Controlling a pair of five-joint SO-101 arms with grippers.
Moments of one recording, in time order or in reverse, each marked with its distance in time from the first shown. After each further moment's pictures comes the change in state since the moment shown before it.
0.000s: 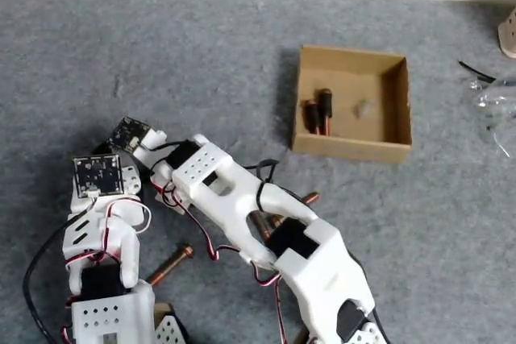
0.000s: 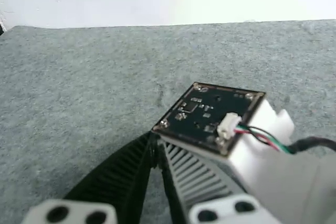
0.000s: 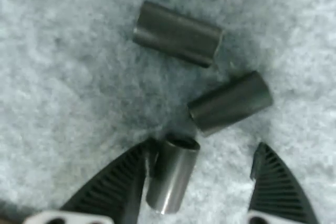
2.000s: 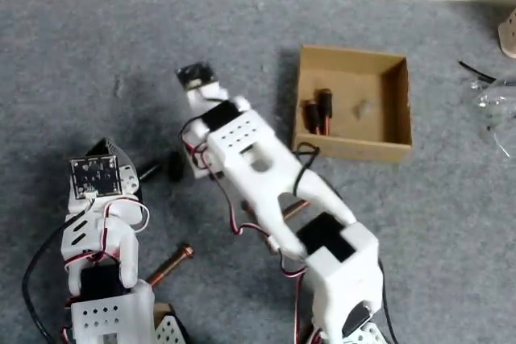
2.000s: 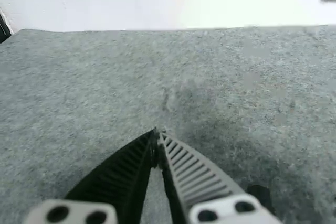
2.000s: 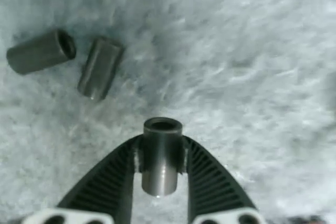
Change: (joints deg) left arm -0.4 0.0 0.0 -1.1 0.0; right arm 10.3 -12.2 -3.0 14.4 -27.6
